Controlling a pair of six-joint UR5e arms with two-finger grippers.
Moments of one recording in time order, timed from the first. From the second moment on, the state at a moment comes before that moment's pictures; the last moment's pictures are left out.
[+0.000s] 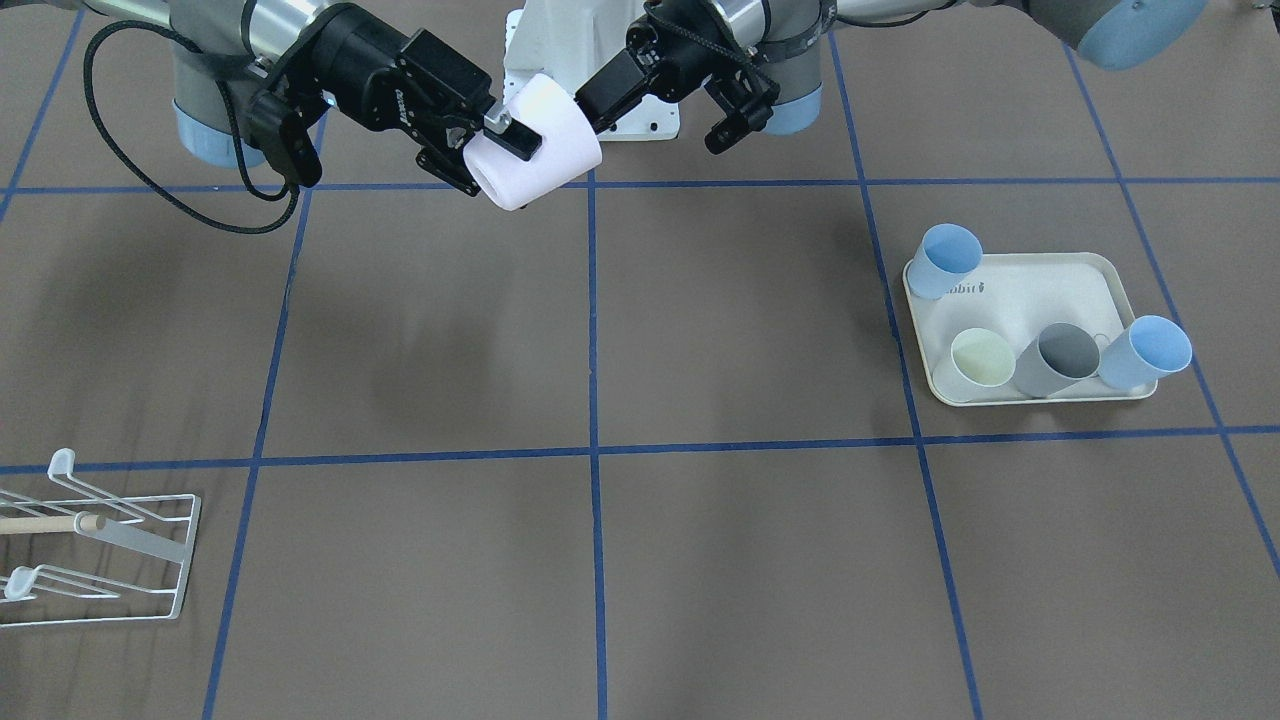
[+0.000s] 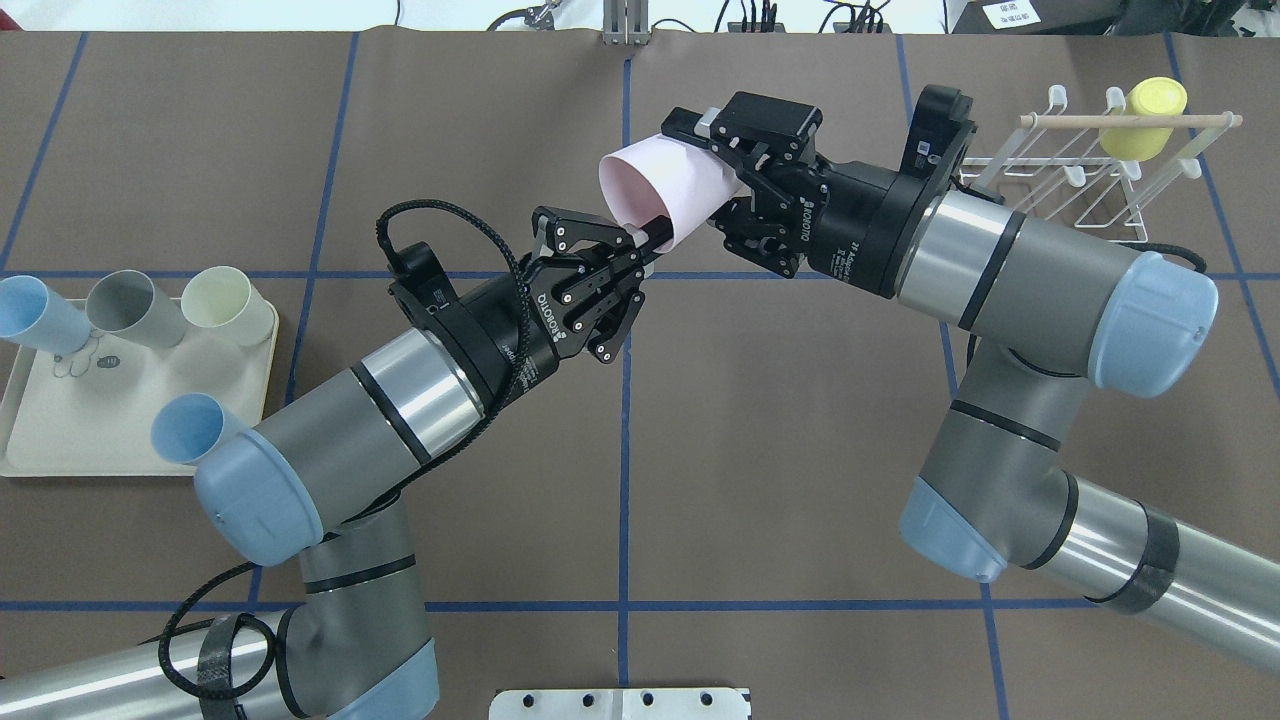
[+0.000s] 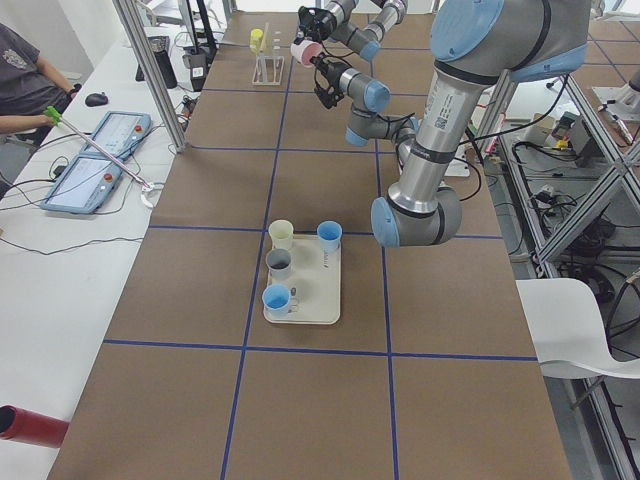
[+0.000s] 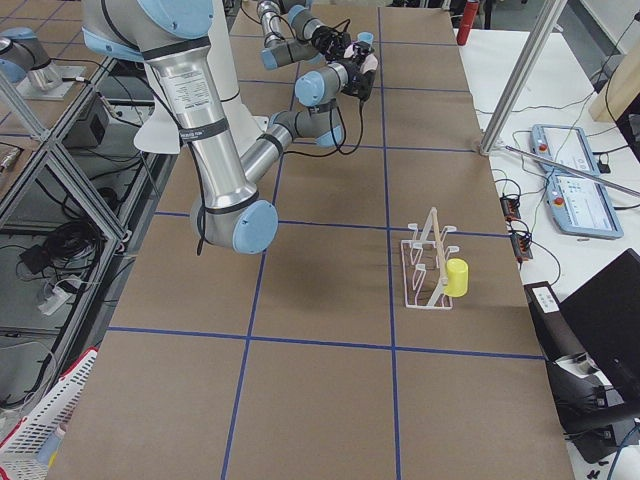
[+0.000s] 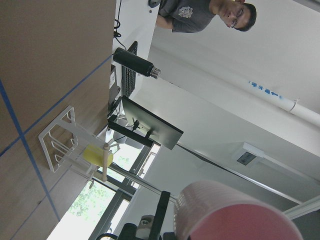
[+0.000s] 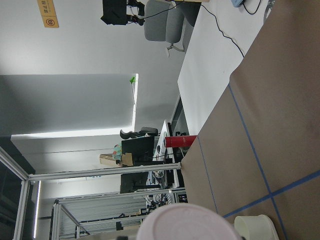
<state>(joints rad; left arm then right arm) -0.35 -2.16 -1.72 -2.98 -1.16 -2.33 0.61 -1.14 1.82 -0.24 1.54 2.02</state>
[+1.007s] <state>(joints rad) -0.37 -2.14 -1.74 -2.98 -1.17 -2.25 0.70 -1.15 1.82 -0.24 1.55 2.02</state>
